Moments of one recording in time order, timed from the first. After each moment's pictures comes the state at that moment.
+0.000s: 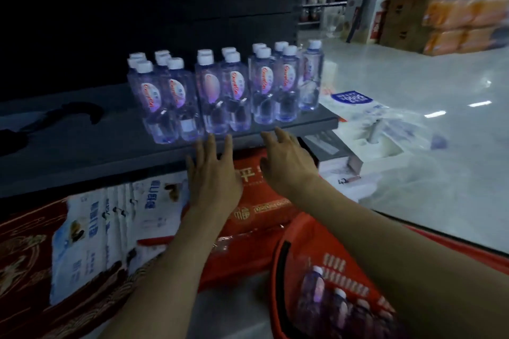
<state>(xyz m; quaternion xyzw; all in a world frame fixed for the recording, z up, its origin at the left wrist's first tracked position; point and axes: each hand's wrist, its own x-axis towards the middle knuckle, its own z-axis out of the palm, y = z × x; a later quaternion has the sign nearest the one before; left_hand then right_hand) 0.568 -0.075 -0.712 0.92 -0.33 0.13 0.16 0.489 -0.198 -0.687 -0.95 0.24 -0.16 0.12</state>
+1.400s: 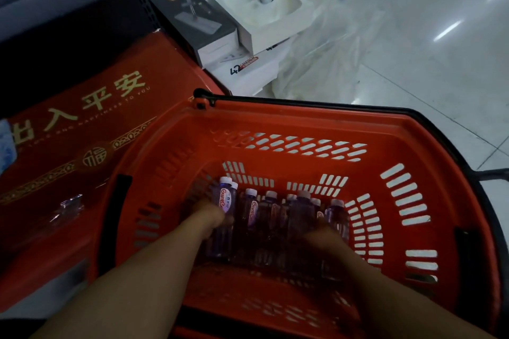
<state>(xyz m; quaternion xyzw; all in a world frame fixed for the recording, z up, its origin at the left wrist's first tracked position) 0.421 -0.212 -1.033 0.88 -0.10 -0.45 0.12 0.183 -0.281 -1.049 -0.60 0.57 0.12 0.55</state>
